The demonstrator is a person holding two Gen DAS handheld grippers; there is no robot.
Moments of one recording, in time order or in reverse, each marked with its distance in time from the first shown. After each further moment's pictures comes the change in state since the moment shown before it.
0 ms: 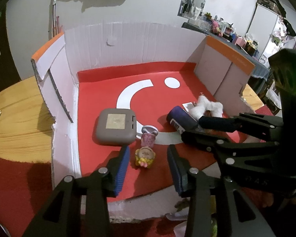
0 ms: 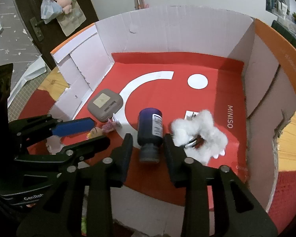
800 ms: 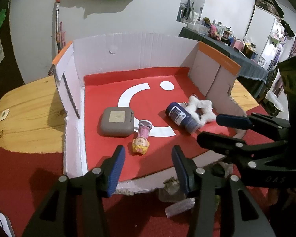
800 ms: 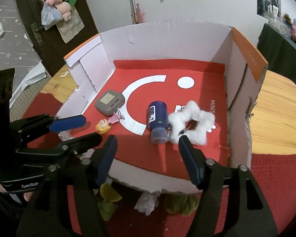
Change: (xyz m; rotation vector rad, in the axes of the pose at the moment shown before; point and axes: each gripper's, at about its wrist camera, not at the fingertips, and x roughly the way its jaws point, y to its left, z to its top) left arm -0.029 -0.009 -0.015 0.005 -0.043 0.015; right arm -0.041 0.004 -0.017 0.017 -0.057 -0.018
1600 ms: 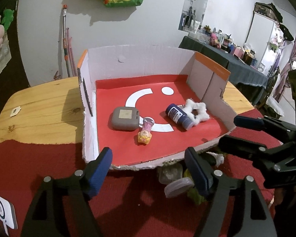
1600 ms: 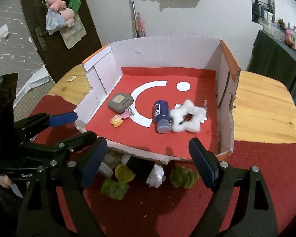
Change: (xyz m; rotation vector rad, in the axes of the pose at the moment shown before) left arm -0.039 0.000 -0.018 -0.013 -0.062 0.020; right arm -0.044 0.015 -0.017 0.001 -0.061 -0.016
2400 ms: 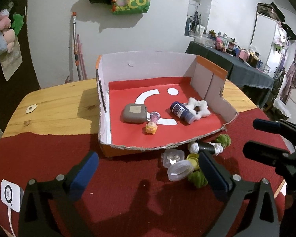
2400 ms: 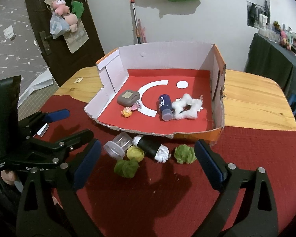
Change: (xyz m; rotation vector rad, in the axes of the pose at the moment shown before) left arm -0.033 -0.006 -0.022 0.000 -0.049 0.080; right arm -0.041 0.016 -0.028 0.003 -0.045 -0.005
